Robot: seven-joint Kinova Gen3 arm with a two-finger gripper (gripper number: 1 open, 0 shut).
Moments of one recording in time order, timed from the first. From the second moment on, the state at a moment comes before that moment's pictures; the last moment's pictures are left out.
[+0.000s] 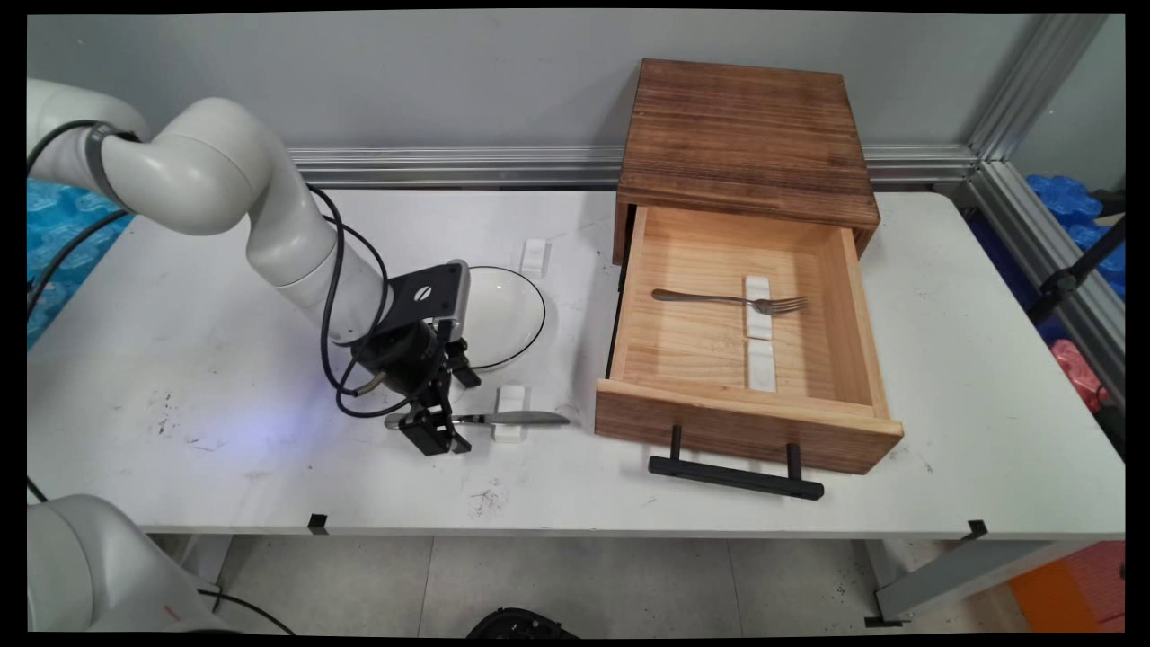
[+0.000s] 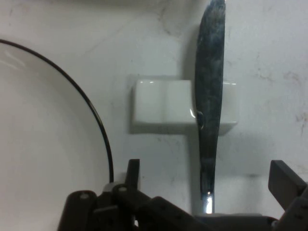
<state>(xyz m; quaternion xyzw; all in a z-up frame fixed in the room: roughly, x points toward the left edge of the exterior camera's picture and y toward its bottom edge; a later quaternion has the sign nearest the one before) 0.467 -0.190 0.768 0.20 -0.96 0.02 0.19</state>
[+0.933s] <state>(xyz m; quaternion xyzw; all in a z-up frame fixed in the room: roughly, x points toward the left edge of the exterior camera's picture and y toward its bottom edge) 0.472 -0.186 0.769 0.19 -0.96 0.02 0.19</state>
